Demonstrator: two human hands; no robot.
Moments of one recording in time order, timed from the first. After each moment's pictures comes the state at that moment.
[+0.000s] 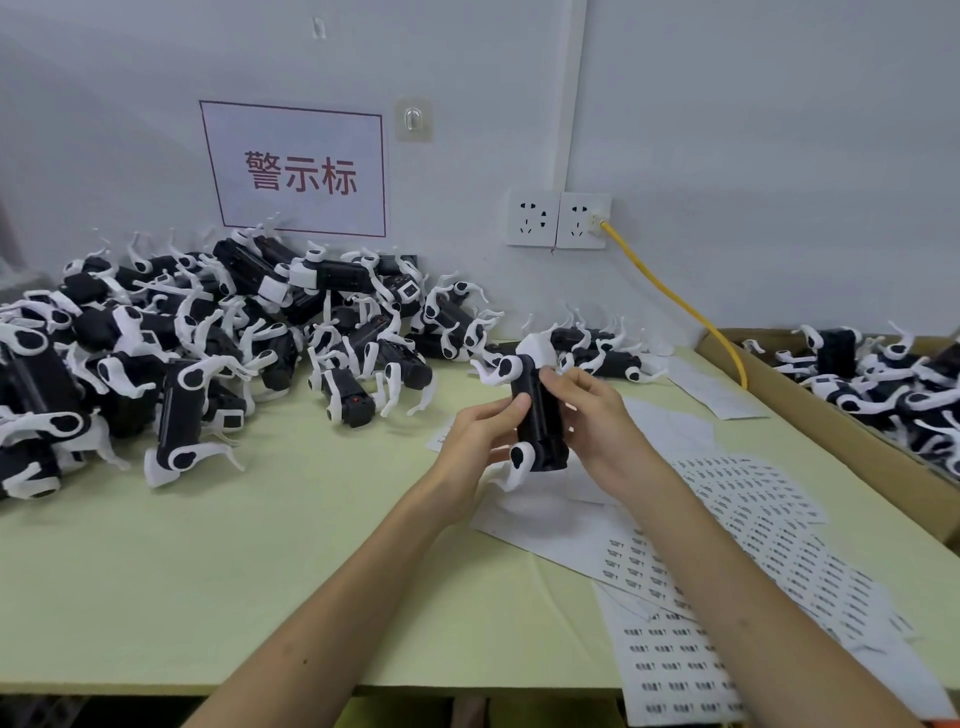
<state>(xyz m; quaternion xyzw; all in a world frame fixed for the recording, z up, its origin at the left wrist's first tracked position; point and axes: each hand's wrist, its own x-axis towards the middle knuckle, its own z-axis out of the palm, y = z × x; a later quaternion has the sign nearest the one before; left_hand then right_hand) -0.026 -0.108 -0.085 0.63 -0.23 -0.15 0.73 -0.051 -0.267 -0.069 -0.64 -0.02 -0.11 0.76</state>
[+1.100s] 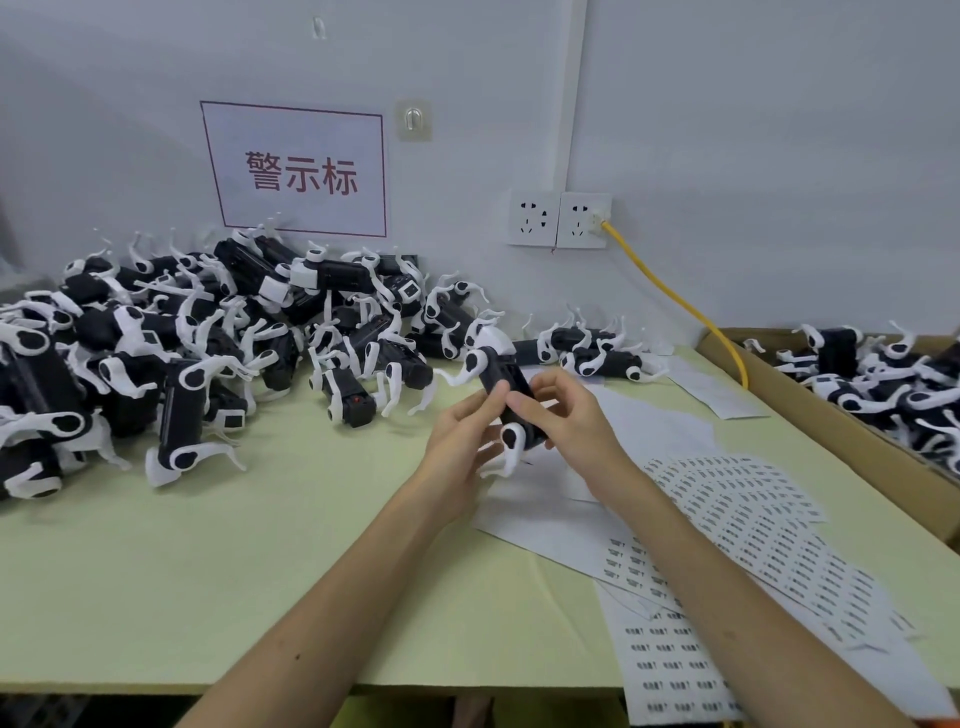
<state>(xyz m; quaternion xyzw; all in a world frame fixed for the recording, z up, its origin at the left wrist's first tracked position) -0.022 -0.105 -0.085 0.58 -0.17 -0.16 0.78 -0.050 -0.251 -0.077 -0.76 -0.02 -0.18 0.62</state>
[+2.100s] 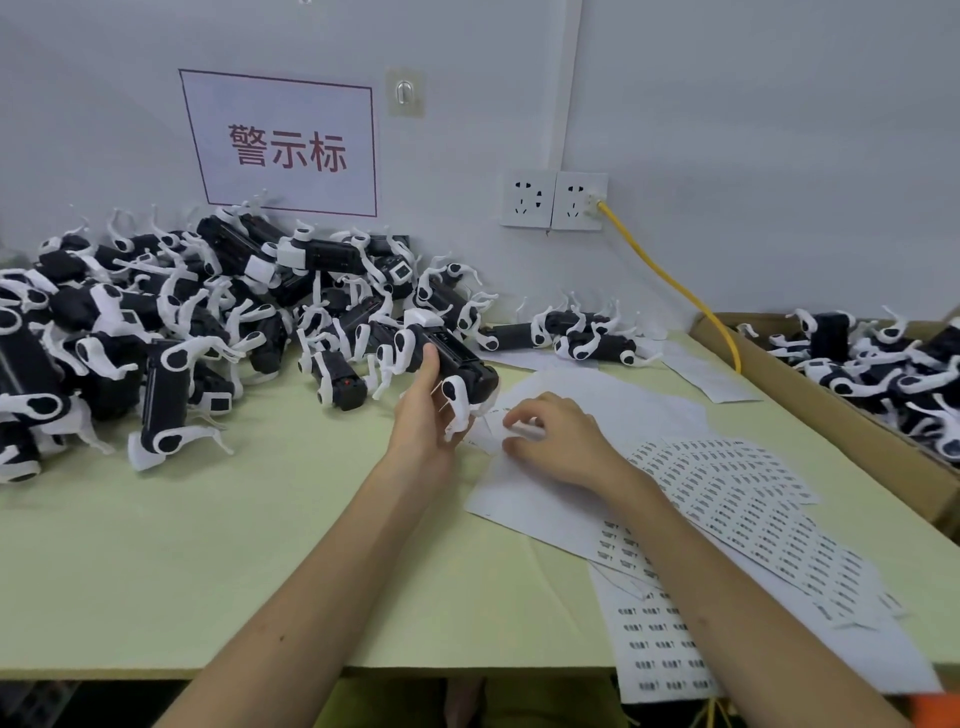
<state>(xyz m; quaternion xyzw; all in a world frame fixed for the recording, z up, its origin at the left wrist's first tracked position) -0.012 -0.096 -0.080 0.47 0.01 -0.12 0.88 -0.039 -0.264 -0.101 -0.97 0.02 -0.09 0.22</state>
